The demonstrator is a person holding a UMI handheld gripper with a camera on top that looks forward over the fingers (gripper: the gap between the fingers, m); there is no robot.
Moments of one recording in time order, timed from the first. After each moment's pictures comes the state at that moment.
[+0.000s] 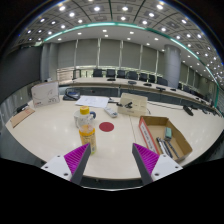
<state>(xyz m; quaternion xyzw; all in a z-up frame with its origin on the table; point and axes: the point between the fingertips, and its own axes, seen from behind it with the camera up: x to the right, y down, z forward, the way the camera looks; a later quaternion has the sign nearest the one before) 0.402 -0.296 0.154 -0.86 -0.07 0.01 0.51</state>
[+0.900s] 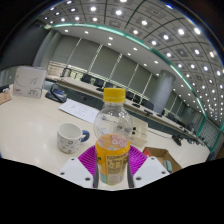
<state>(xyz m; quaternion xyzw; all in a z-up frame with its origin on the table) 0.323 -0.110 0.134 -0.80 -0.11 -0.17 0.57</state>
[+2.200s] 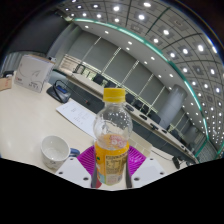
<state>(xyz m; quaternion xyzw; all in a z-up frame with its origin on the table) 0.313 0.004 0.168 -0.78 -0.21 -0.19 0.56</state>
